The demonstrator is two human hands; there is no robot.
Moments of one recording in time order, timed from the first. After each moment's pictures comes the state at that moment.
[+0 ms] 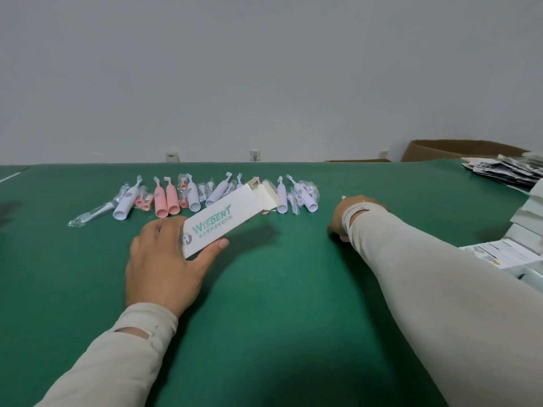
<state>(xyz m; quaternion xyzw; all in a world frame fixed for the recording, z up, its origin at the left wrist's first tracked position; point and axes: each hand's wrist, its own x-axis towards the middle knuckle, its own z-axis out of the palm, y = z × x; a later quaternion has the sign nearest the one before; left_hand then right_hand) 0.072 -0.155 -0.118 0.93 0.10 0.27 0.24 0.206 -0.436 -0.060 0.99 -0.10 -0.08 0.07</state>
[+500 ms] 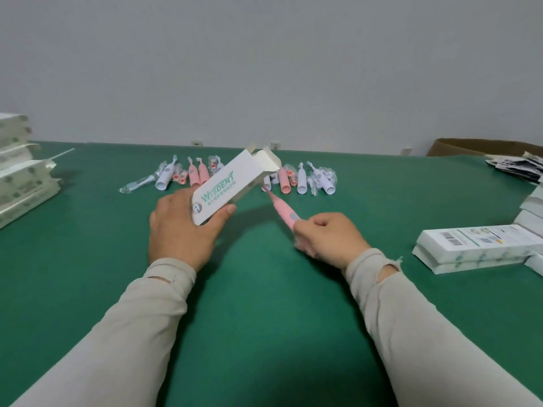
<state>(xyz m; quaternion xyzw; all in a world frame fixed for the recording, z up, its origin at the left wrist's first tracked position) 0.037 -0.140 -0.114 0.87 0.11 0.33 0.34 0.062 -0.377 -0.086 0.89 0.02 0.00 -0.45</state>
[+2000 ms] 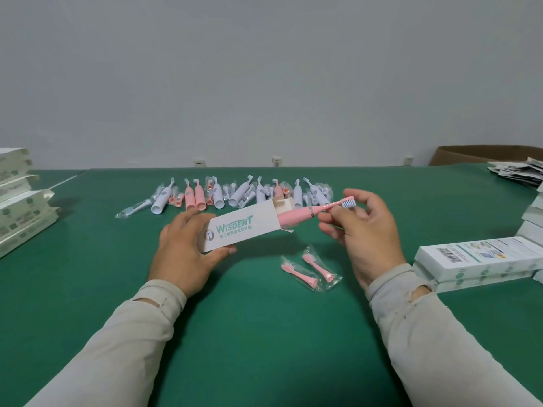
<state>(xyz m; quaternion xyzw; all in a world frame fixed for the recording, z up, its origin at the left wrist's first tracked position) 0.056 -0.138 -0.124 0.92 0.01 0.29 0.28 0.075 -0.414 -0.077 0.58 0.06 0.15 -0.80</state>
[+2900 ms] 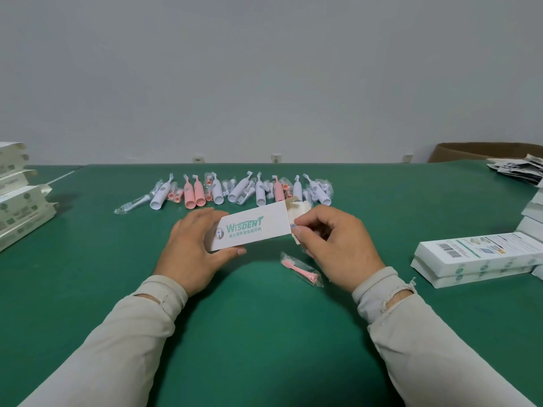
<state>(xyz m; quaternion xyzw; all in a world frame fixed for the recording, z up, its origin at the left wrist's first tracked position) 0.052 -0.145 -0.120 0.91 -0.06 0.27 0.30 0.060 -0.402 -0.085 0.82 0.21 0.15 -0.52</state>
